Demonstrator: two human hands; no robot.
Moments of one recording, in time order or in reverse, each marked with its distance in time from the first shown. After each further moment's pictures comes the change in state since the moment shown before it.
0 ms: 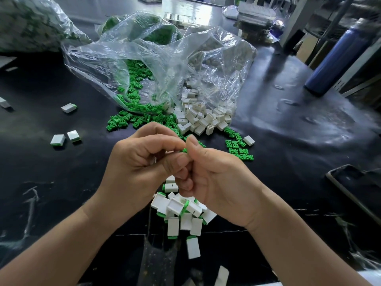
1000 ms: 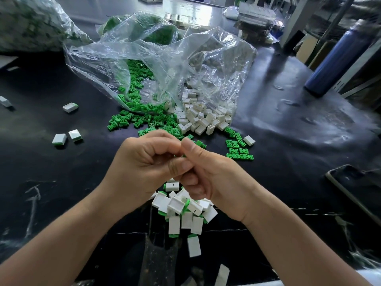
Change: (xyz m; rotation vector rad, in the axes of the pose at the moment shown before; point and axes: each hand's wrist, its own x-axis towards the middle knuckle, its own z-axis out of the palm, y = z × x) left_hand 0.003 0.003 -0.004 0.087 -0.078 -0.147; right_hand 0.005 0.005 -0.009 -0.250 0.014 0.024
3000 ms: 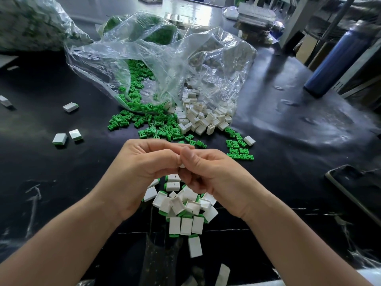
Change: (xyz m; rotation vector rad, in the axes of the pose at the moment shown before) left_hand 0.001 0.013 0.005 -0.326 0.064 -0.399; right_hand 0.001 0.000 -0.002 -0.127 0.109 -0.098
